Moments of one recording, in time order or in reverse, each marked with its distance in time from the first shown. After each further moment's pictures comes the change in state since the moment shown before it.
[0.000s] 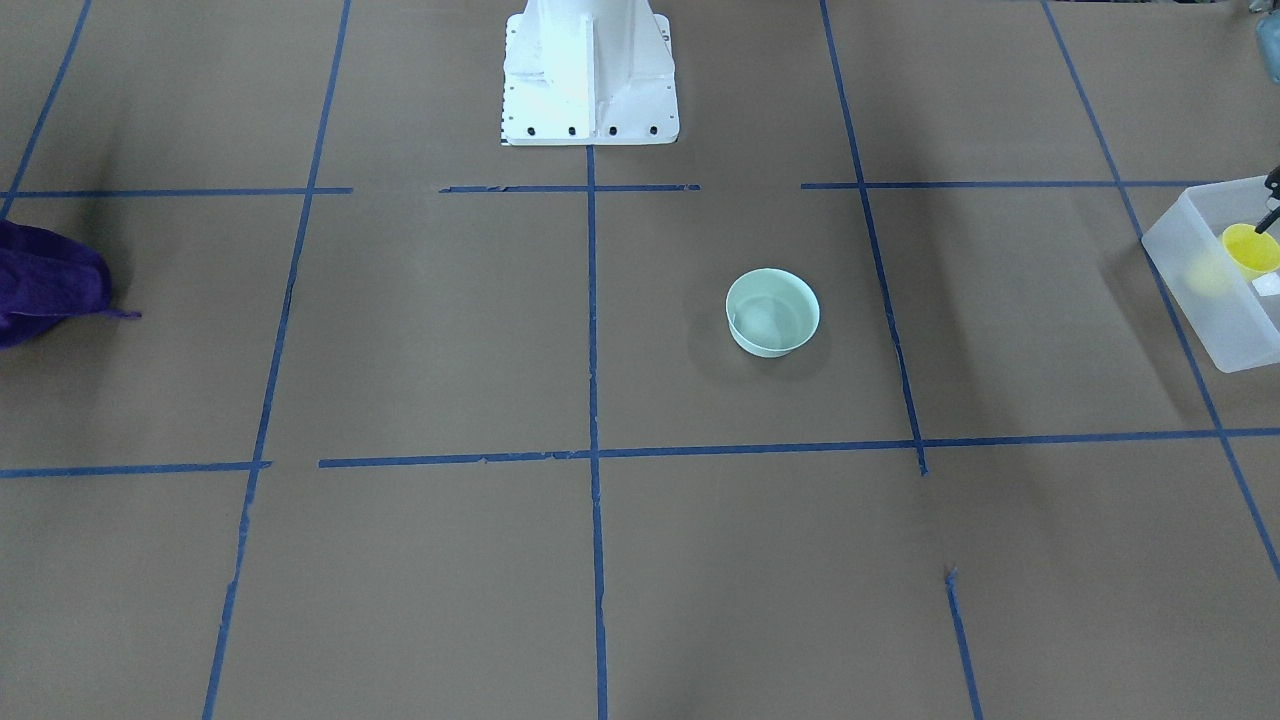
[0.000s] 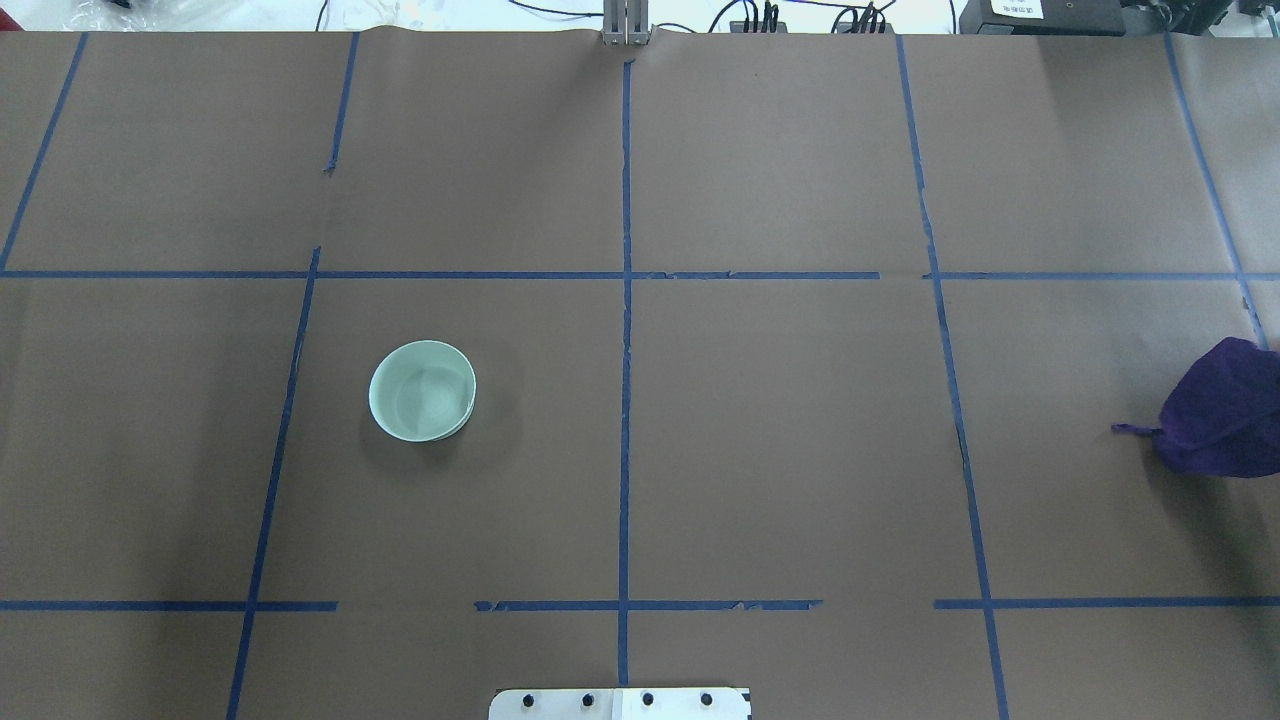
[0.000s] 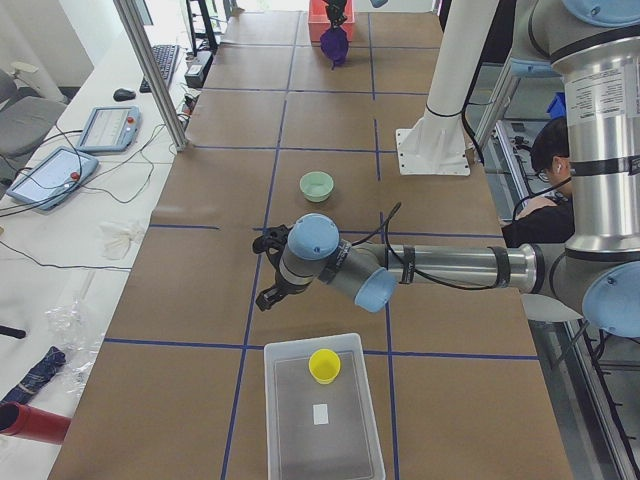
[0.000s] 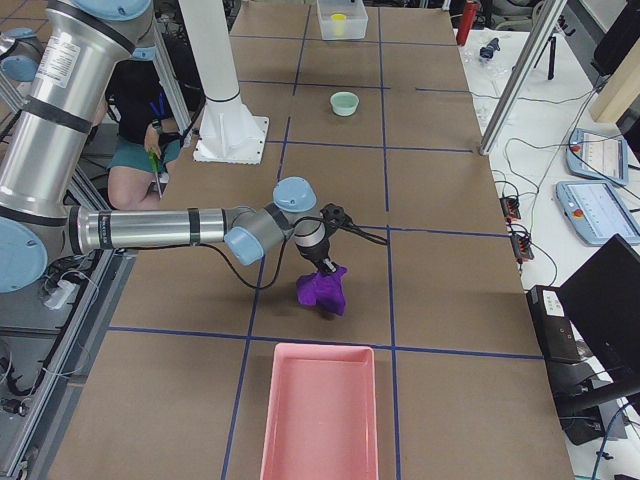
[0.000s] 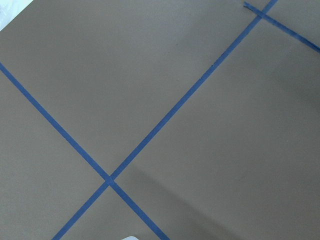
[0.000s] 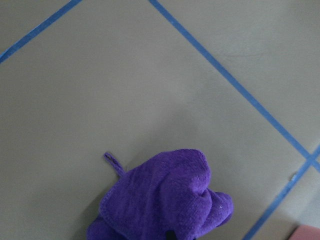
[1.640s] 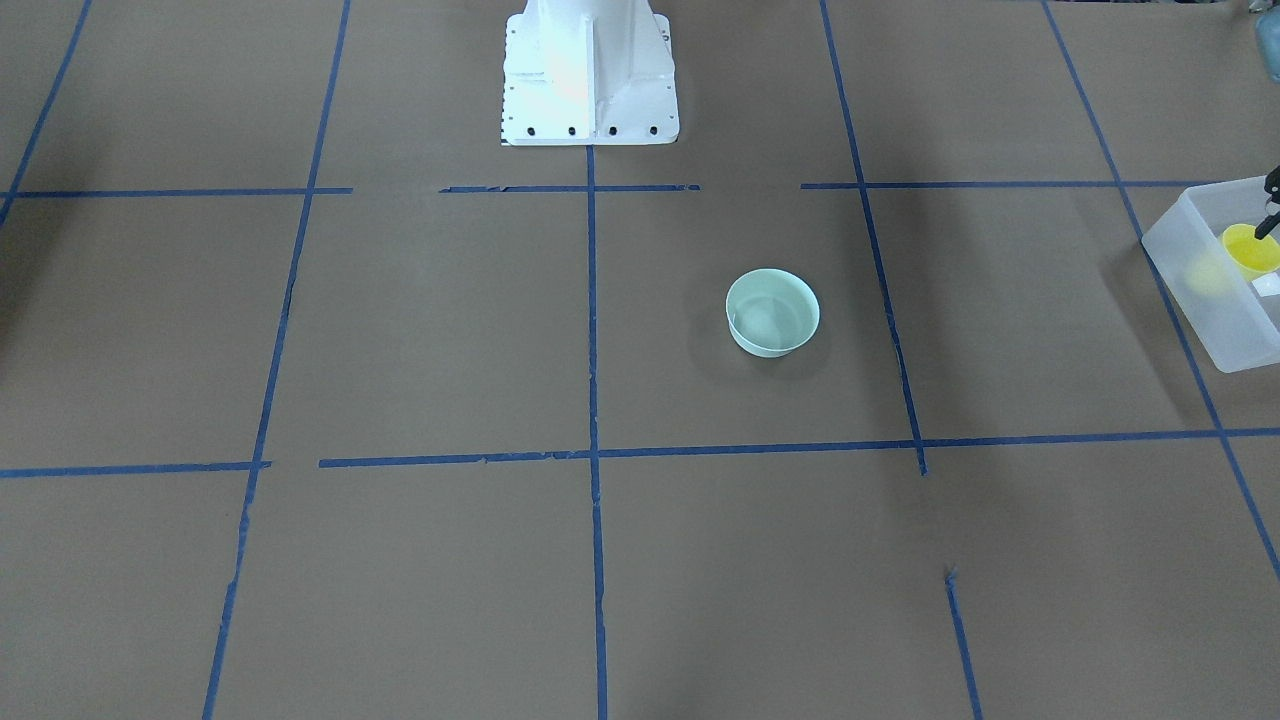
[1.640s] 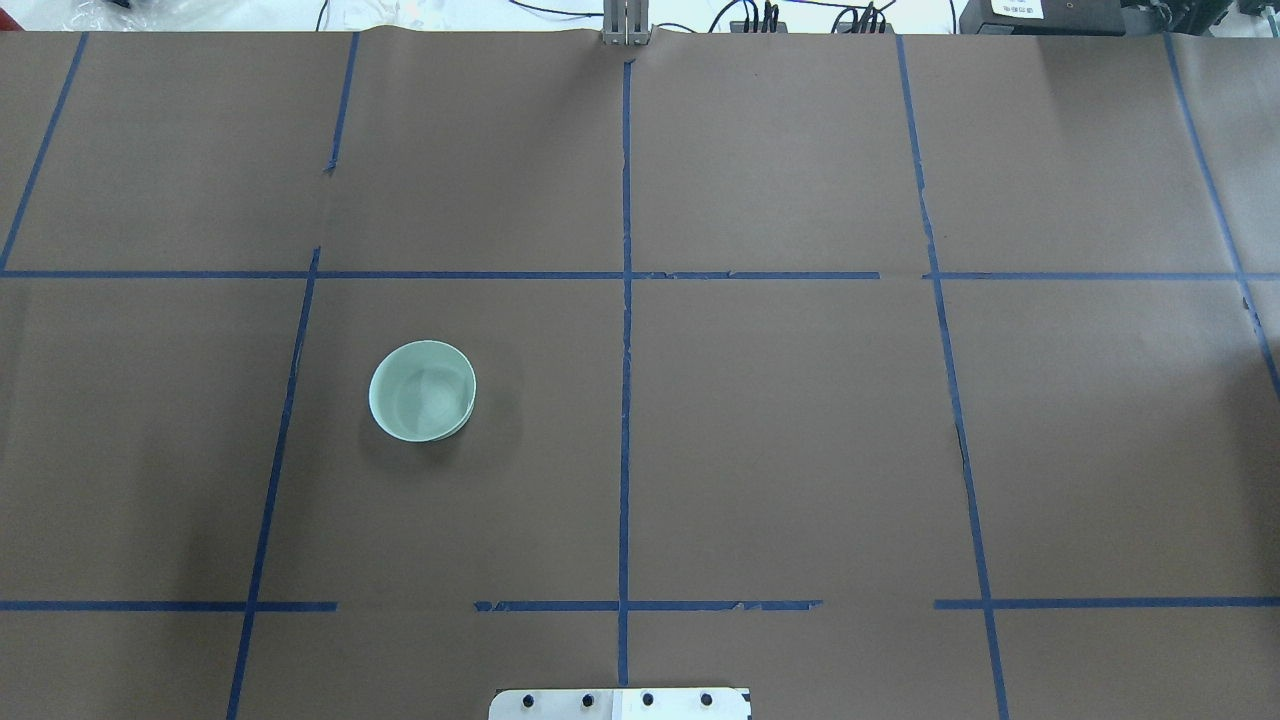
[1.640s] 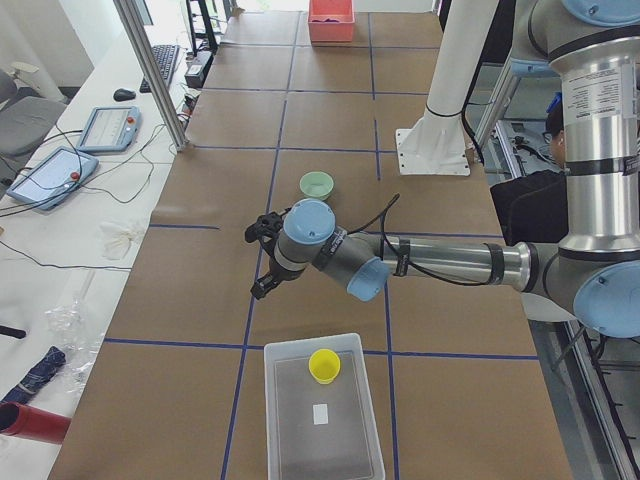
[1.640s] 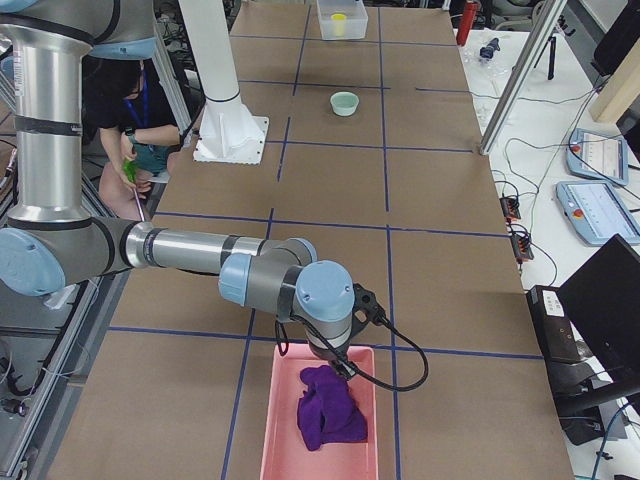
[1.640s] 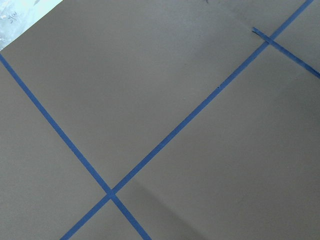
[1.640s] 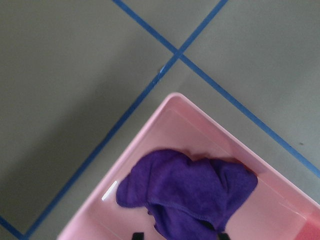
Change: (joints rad) left arm 0.015 -0.030 -0.047 -0.005 0.007 -0.205; right arm 0.534 0.280 -0.280 -0.648 0.165 -0.667
